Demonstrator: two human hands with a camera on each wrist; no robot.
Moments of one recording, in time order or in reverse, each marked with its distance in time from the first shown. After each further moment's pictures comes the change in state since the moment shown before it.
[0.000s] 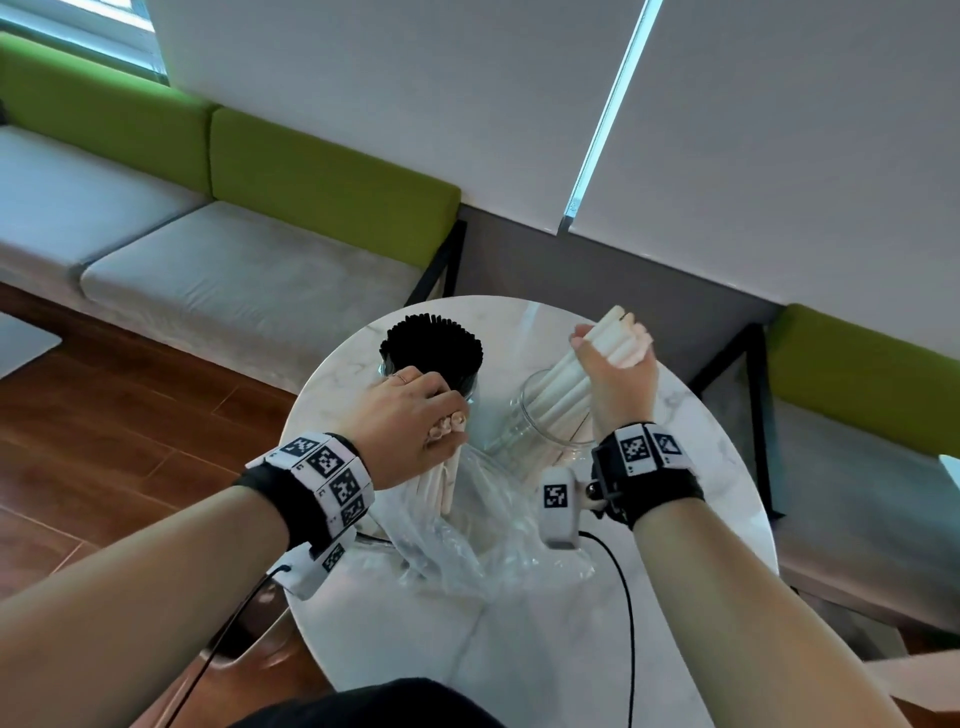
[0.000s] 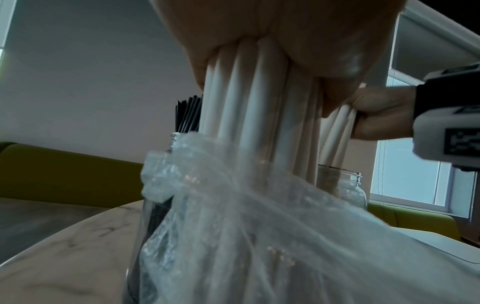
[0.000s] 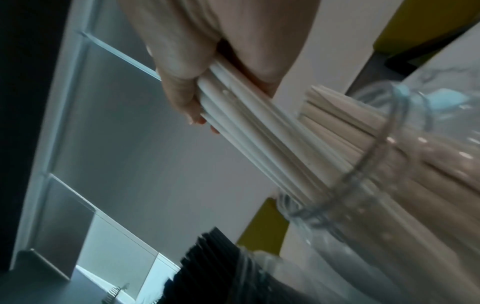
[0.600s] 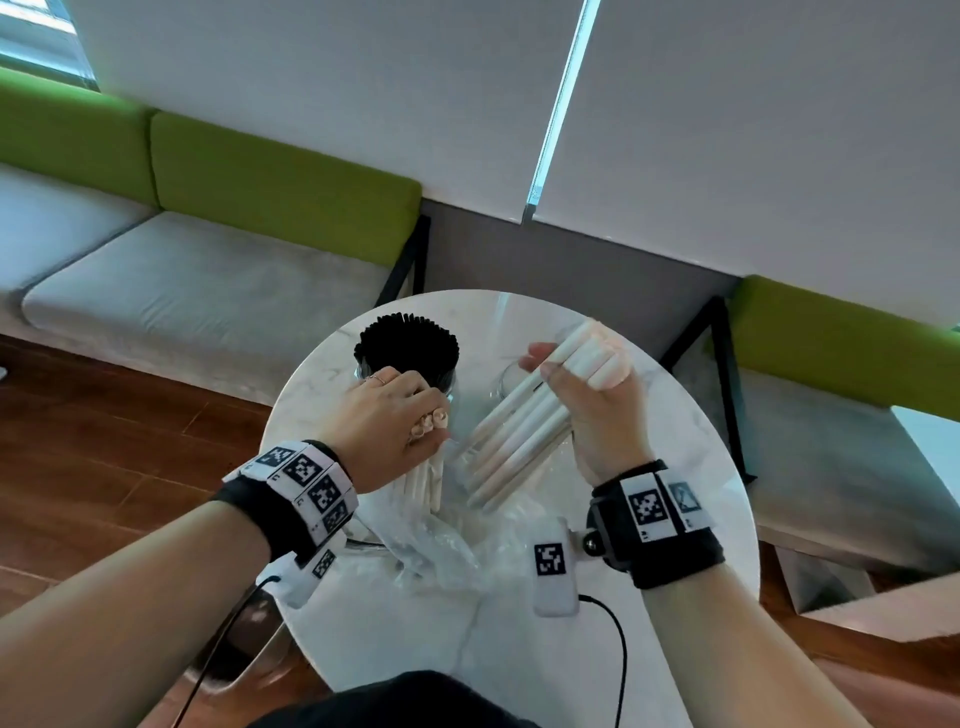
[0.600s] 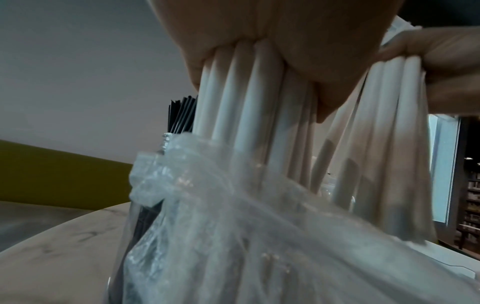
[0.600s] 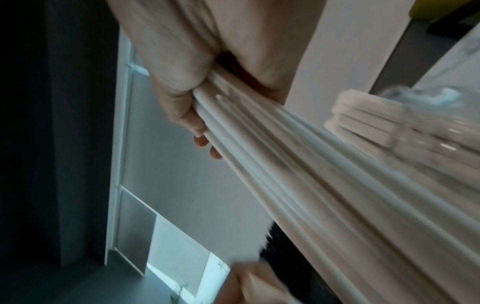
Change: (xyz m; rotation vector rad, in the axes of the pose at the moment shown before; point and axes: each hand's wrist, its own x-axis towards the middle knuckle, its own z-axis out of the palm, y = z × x) left_hand -0.002 0.005 -0.014 0.058 -0.034 0.000; right_hand -0.073 -0.037 -0.008 0.014 -0.199 -0.012
